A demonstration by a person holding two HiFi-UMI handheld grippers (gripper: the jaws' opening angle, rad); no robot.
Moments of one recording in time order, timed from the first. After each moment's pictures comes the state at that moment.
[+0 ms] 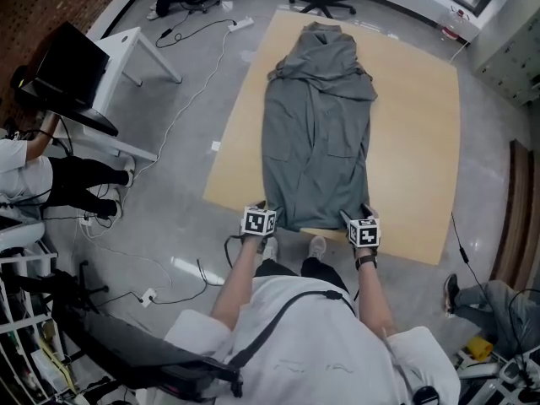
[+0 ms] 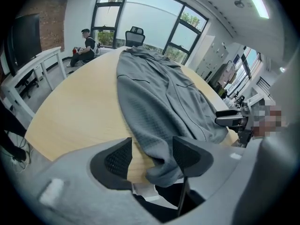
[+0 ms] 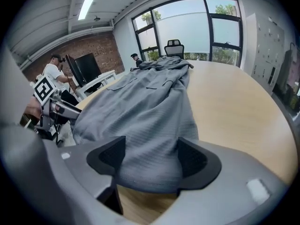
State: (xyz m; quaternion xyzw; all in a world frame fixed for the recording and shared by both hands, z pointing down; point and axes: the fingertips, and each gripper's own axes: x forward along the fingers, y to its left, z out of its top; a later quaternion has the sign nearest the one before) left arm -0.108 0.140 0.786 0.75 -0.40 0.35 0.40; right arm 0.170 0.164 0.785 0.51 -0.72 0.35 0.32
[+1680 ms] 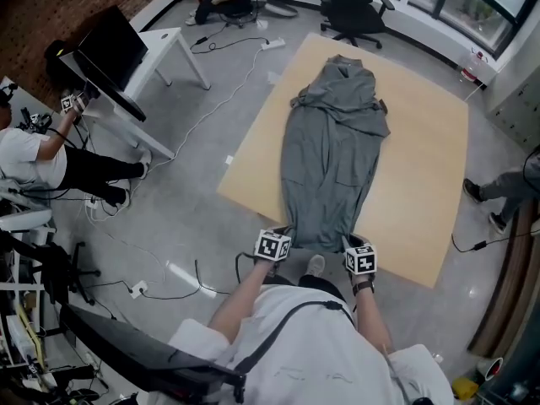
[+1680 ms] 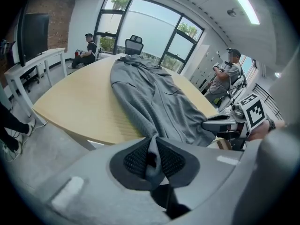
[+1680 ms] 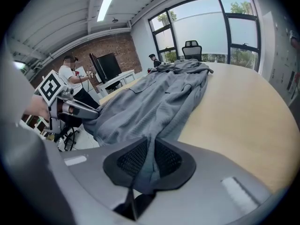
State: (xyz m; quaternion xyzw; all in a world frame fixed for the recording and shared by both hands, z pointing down) left arm -0.063 0.196 0.729 0.76 -0.41 0.29 0.40; right arm 0.137 0.203 0.739 0.43 -0.78 0.33 0.32
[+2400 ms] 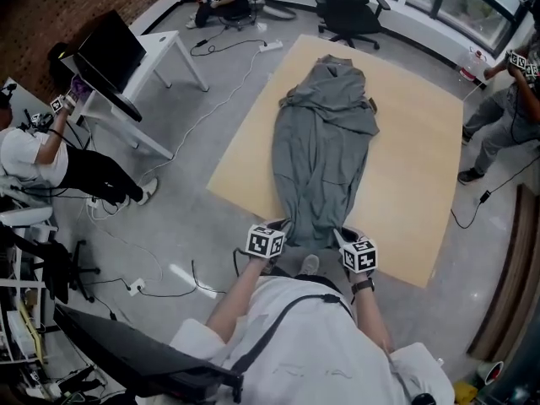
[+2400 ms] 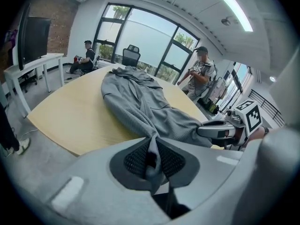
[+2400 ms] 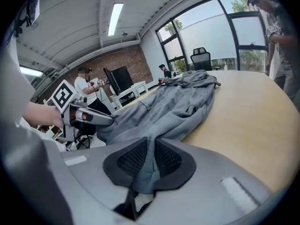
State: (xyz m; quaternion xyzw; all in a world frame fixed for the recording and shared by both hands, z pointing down) left arm -0.018 0.175 0.677 0.79 -0.42 0.24 0.39; right arm 0.144 0.183 0.682 0.38 -0.83 0.32 0.25
